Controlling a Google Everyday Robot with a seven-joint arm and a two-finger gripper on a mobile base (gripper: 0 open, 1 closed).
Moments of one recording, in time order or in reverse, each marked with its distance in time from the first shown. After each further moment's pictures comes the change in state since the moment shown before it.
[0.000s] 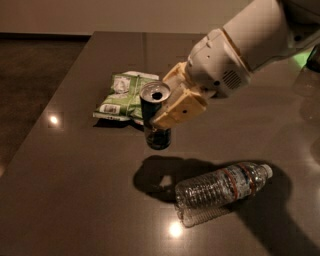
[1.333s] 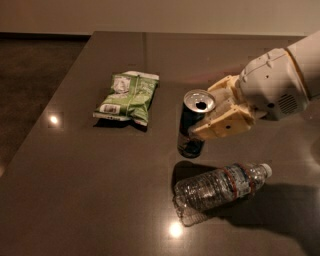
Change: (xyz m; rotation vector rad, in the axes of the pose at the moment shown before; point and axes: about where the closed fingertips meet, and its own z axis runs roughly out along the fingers) arm 0.051 0.024 -0.047 0.146 -0.056 0.117
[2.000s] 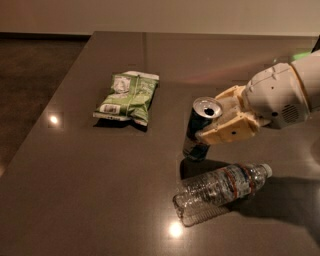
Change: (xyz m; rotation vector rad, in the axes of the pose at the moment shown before) arm 0.027 -0.009 0.002 0.002 -0.036 0.058
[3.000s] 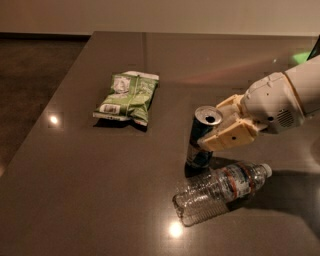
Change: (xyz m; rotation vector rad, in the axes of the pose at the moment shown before) arm 0.023 -0.007 0.008 -0.023 0.035 0.075
